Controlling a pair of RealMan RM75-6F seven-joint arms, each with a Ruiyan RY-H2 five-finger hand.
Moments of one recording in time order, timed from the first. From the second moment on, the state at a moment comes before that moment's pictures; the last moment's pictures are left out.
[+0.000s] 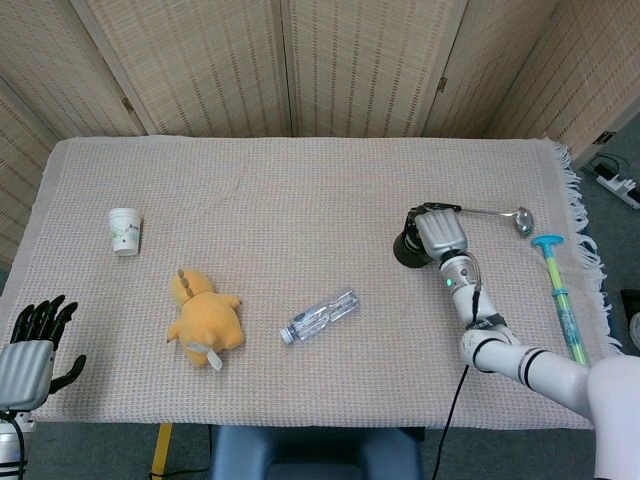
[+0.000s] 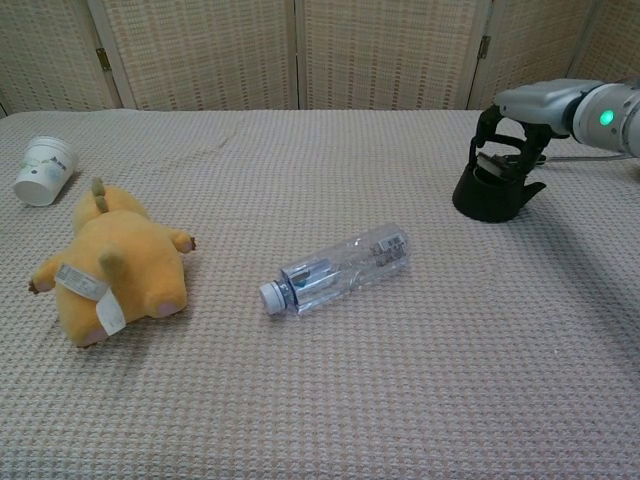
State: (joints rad) left arm -0.09 -1.23 -0.05 -1.53 1.46 1.48 0.12; right arm 0.92 -1.51 0.19 -1.15 -0.72 0.75 -0.57
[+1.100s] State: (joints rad) left arm -0.11 -1.22 -0.06 -1.54 1.48 1.48 0.13; right arm 0.56 -1.16 0.04 -1.70 -1.17 1.26 -0.37
